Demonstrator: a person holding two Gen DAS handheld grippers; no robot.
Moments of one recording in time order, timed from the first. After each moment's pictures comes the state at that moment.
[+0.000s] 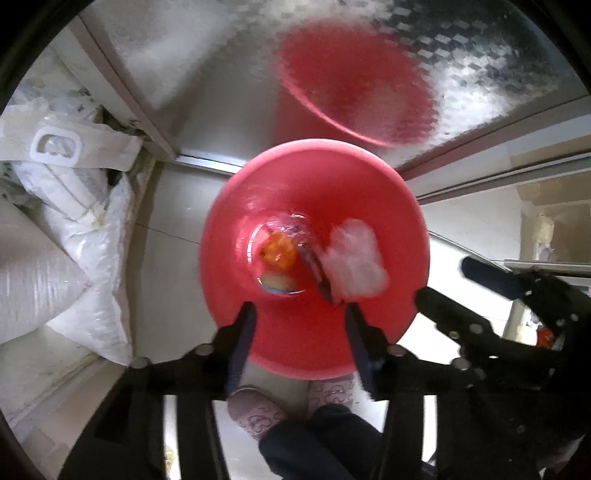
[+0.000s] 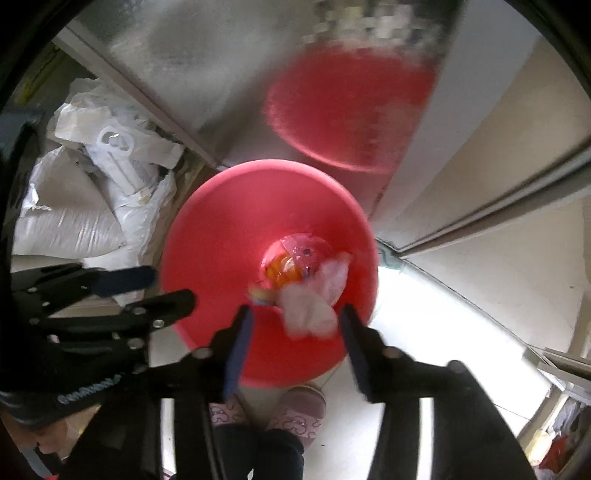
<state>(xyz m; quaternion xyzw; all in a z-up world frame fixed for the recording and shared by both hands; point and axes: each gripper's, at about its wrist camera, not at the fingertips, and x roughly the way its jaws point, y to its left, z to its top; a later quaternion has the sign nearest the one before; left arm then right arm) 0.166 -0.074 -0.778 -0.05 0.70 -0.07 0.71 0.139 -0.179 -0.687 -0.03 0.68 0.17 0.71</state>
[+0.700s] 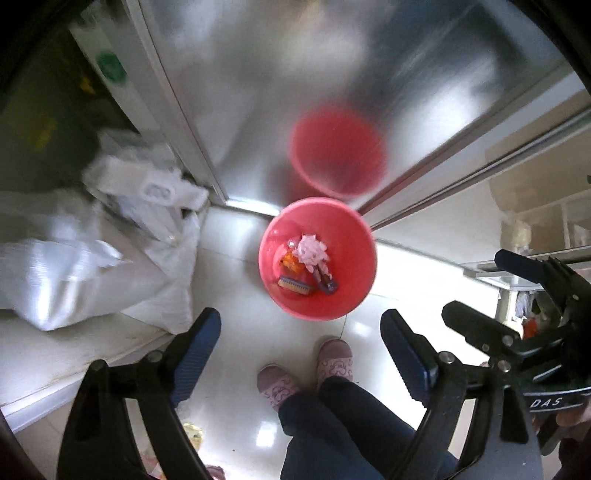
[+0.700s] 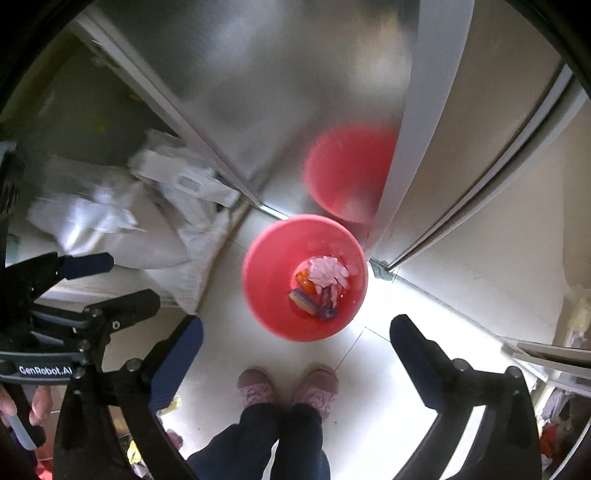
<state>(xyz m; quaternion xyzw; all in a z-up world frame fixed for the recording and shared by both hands) 0.120 -0.044 -0.551 -0.02 0.65 -0.07 0.75 0.108 -0.193 -0.489 0.00 0.64 0.20 0.74</state>
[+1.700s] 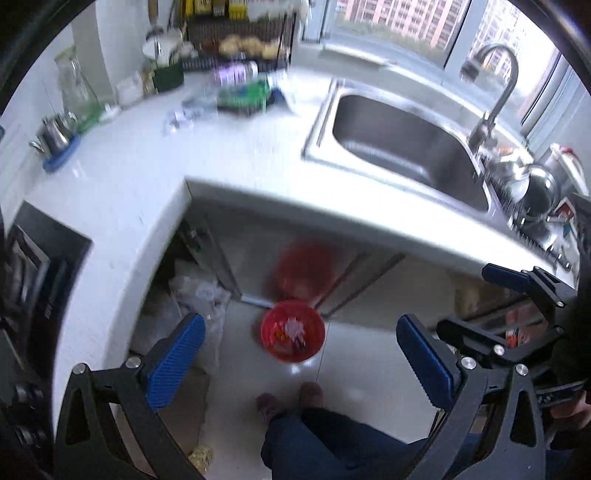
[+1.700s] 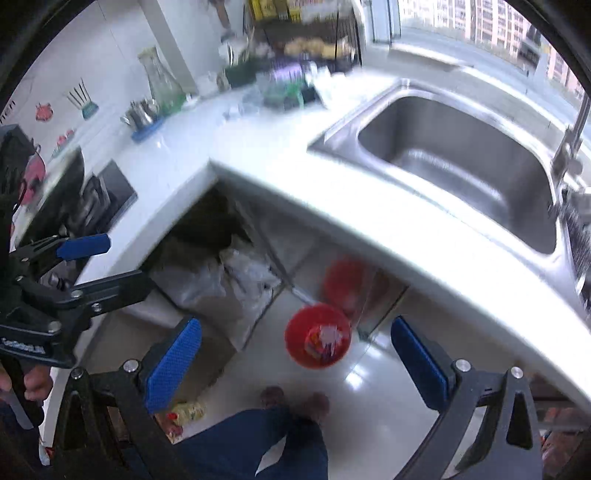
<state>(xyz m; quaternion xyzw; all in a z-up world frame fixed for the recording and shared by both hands) 0.076 -0.055 -0.183 -0.03 0.51 -0.06 0.85 0.085 -0.225 -0.162 -0.02 0.52 0.23 0.83</state>
